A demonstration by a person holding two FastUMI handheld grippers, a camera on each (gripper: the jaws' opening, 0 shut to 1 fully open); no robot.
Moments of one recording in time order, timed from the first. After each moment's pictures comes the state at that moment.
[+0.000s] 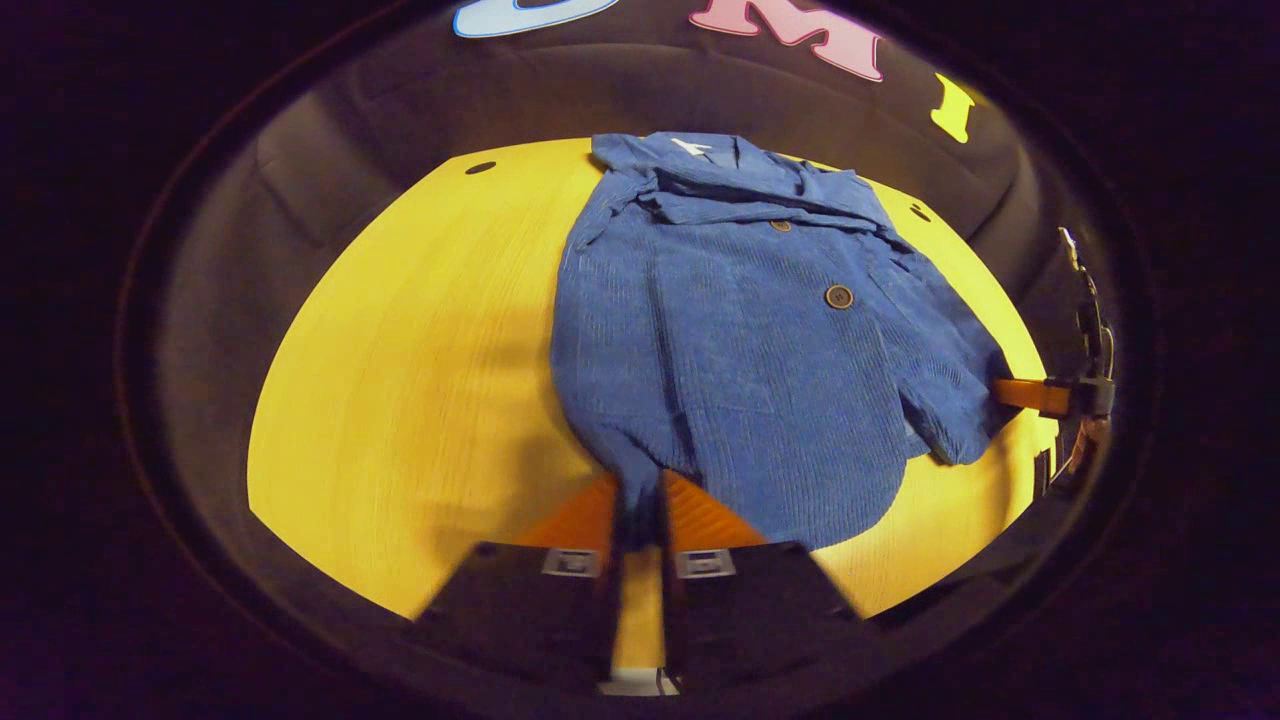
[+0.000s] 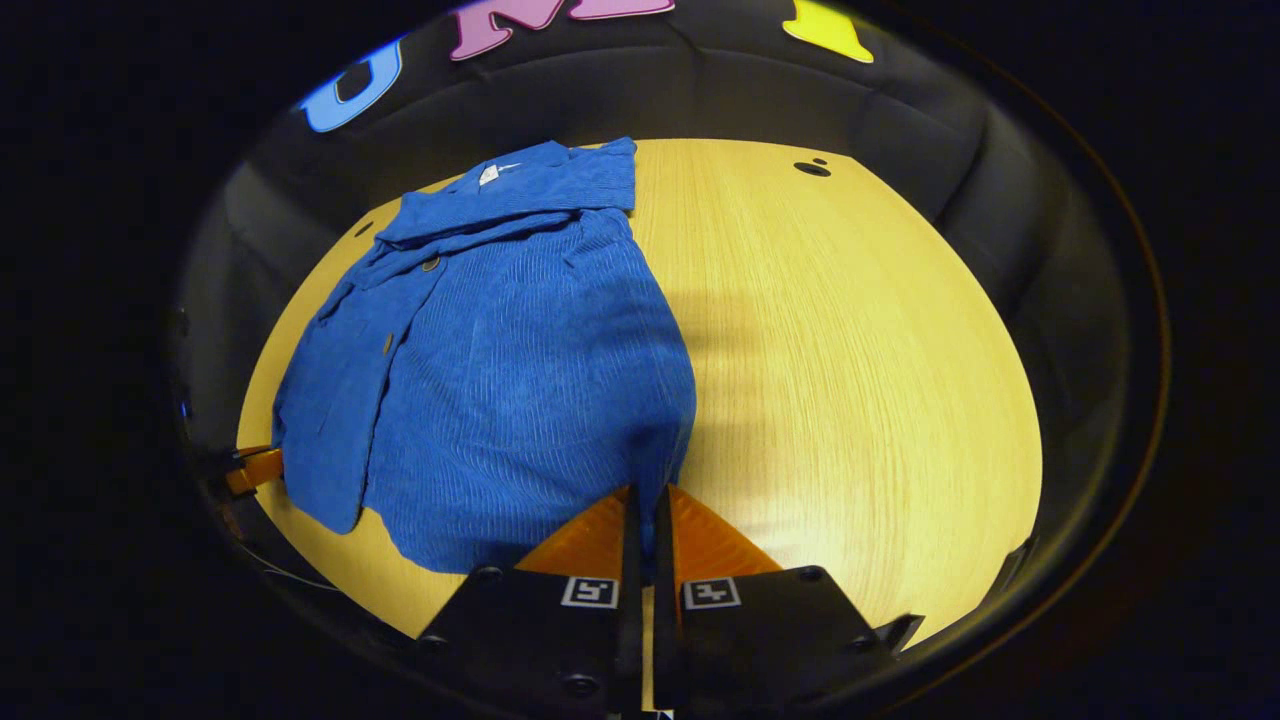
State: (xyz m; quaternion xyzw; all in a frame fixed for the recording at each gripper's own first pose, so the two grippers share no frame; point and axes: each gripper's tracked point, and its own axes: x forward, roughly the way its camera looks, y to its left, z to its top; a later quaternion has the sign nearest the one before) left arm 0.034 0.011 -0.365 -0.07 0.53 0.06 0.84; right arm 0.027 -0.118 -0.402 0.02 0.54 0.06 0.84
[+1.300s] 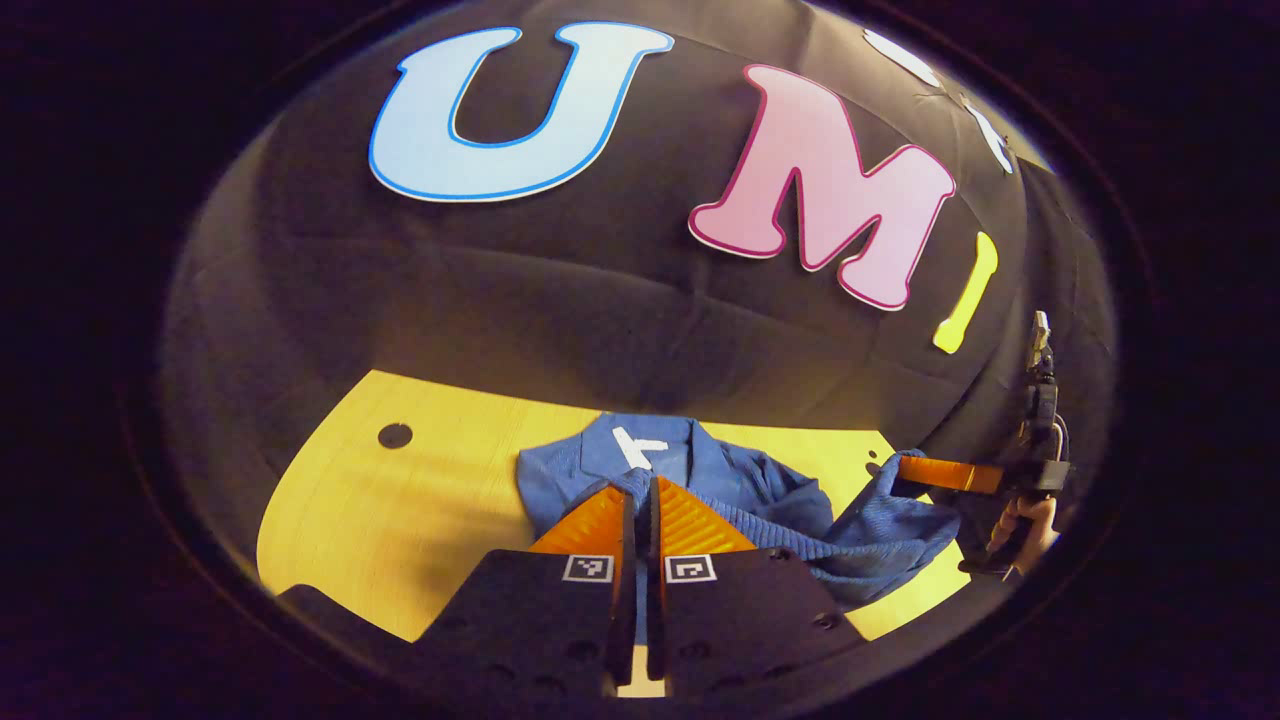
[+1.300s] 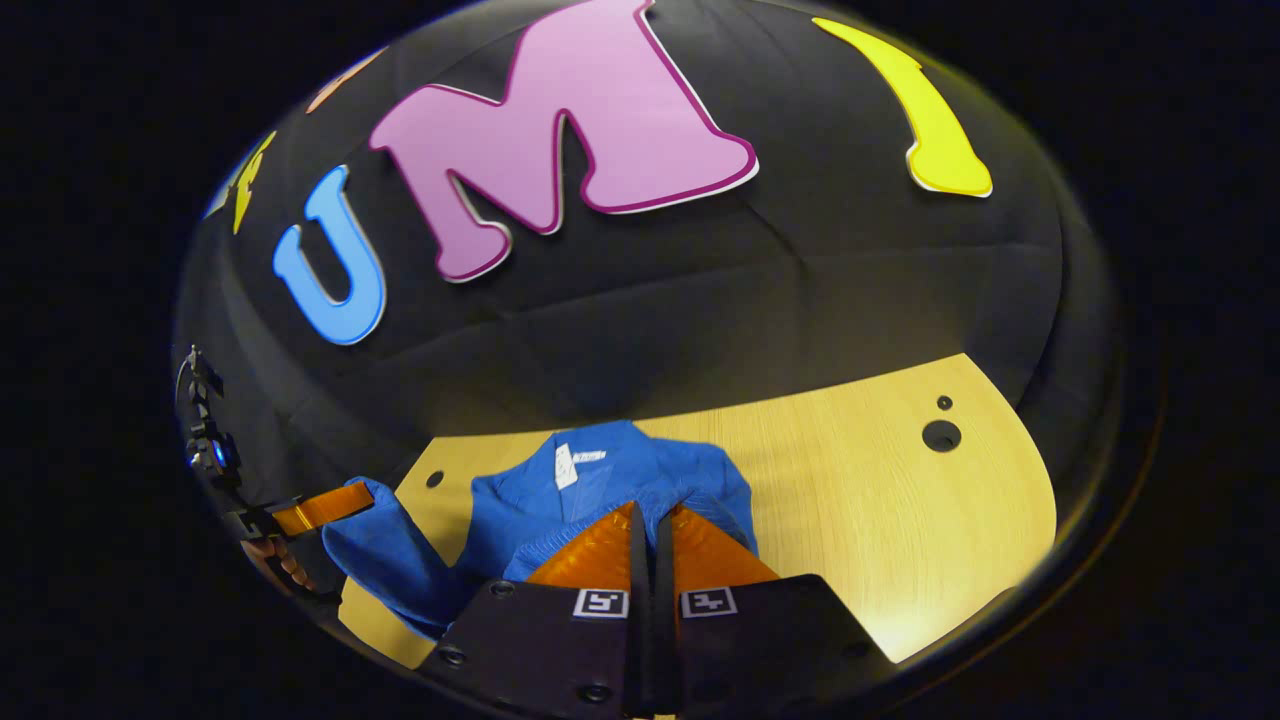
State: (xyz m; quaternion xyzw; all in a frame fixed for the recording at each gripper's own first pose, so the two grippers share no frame) left arm 0.392 0.064 -0.168 -0.09 0.27 0.00 0.96; right arm 0.396 -0.025 -0.245 0.15 0.31 0.10 0.93
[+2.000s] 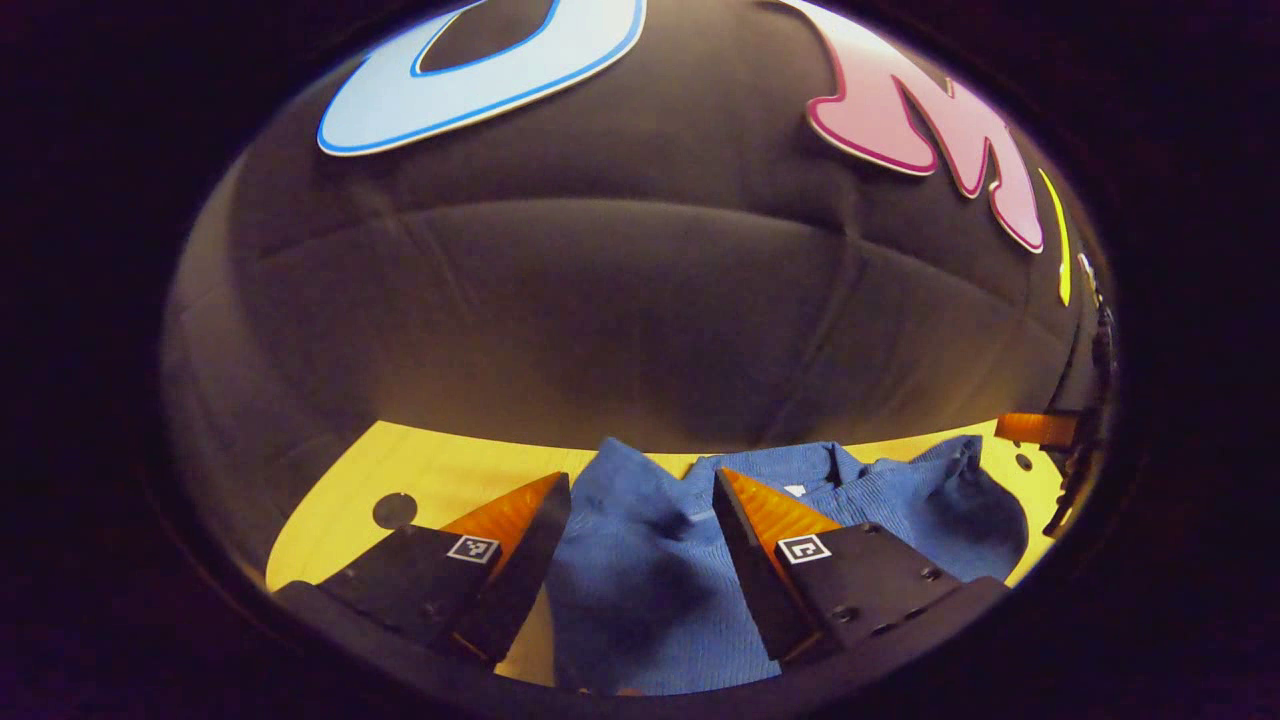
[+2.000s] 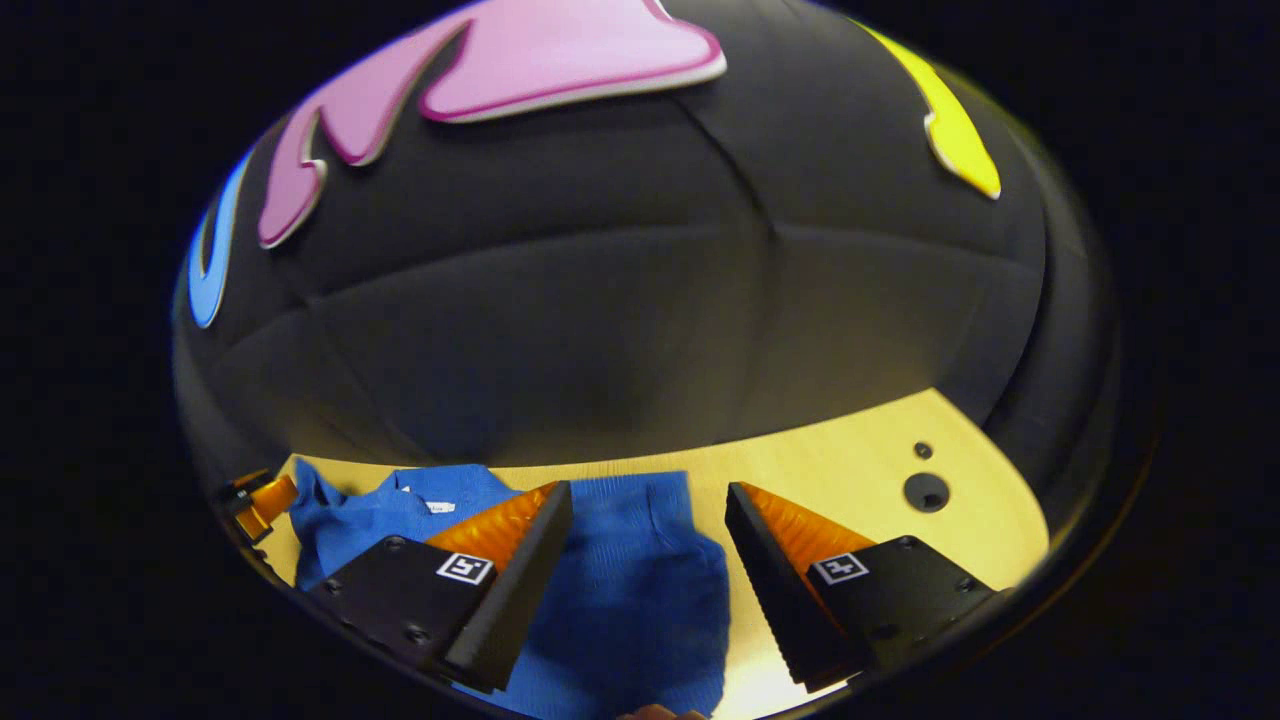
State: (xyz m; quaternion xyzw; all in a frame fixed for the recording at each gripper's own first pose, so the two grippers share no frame) left arm 0.502 0.118 -0.262 -0.01 0.24 0.08 0.97; right arm 0.488 -0.064 -0.317 0.04 0.25 -0.01 0.97
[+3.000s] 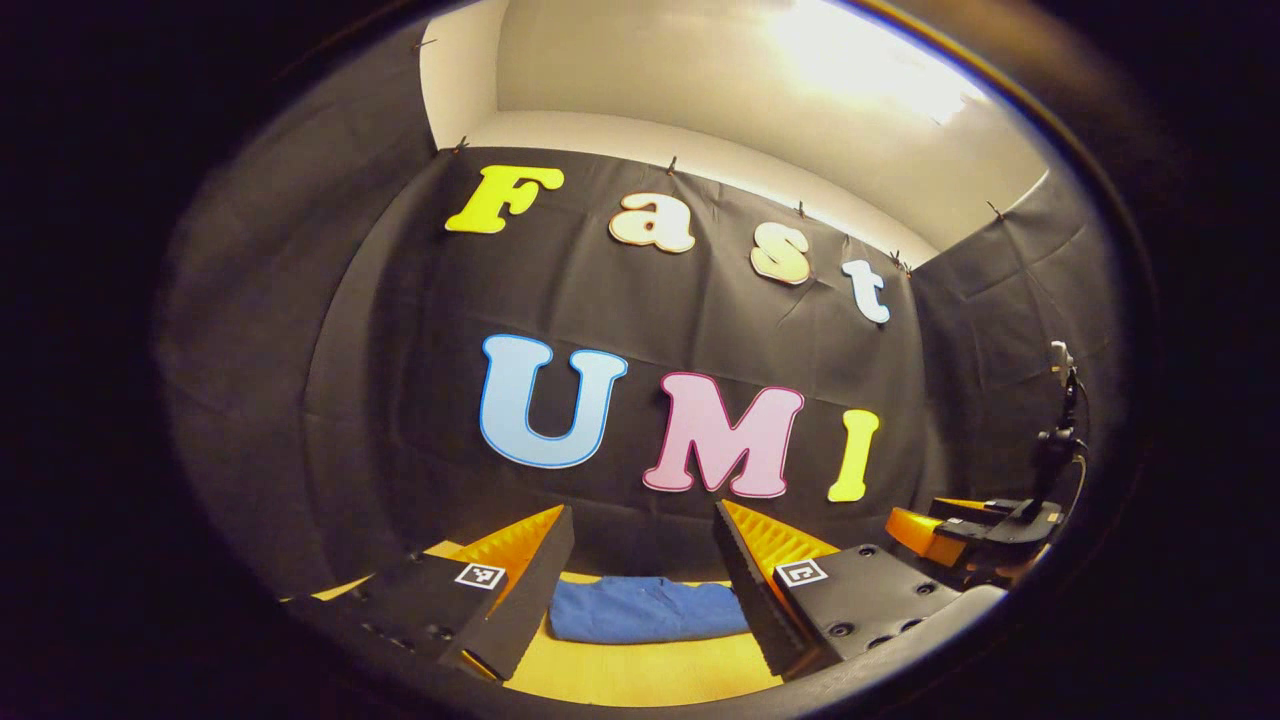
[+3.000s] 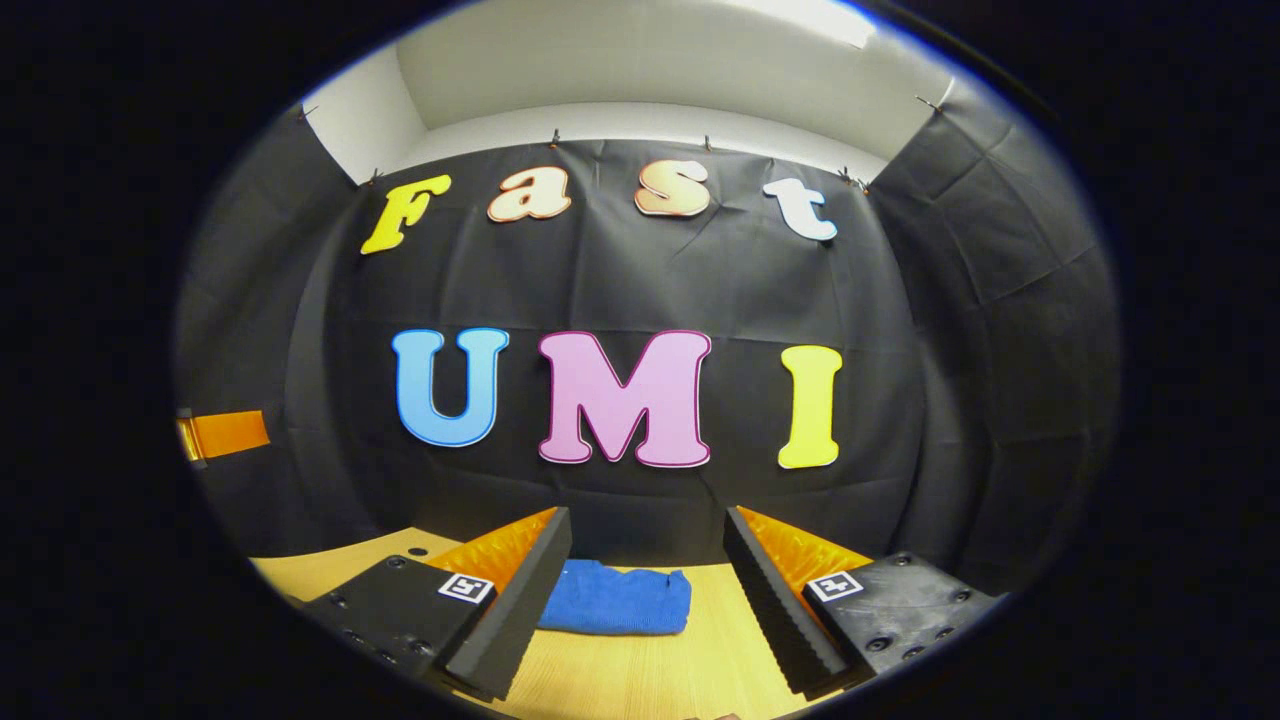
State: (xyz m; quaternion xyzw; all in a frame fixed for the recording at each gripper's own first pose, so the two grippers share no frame) left arm 0.006 0.001 -0.030 -0.08 -0.08 0.02 0.99; right arm 0.054 -0.015 -0.032 0.00 -0.06 0.02 1.00
